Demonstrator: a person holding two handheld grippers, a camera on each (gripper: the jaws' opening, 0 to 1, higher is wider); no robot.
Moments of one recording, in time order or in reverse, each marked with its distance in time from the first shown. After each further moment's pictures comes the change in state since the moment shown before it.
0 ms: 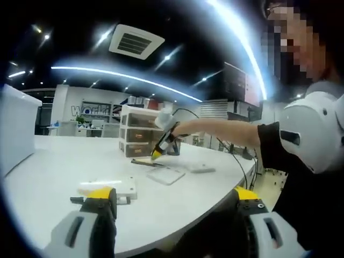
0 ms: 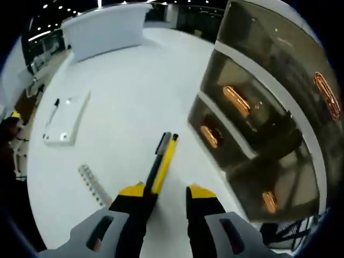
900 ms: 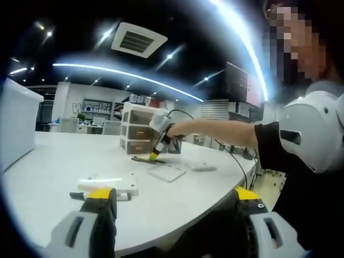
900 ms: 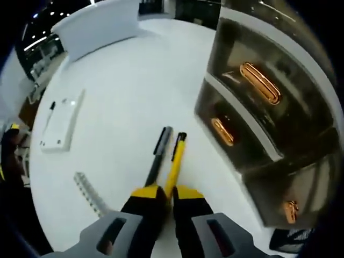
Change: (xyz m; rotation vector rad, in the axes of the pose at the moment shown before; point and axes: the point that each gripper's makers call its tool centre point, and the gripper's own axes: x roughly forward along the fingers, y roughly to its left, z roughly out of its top) left arm 0.001 0.003 -0.009 -0.020 0.008 0.005; right arm 0.026 0.006 -0.006 0.069 0.077 0.085
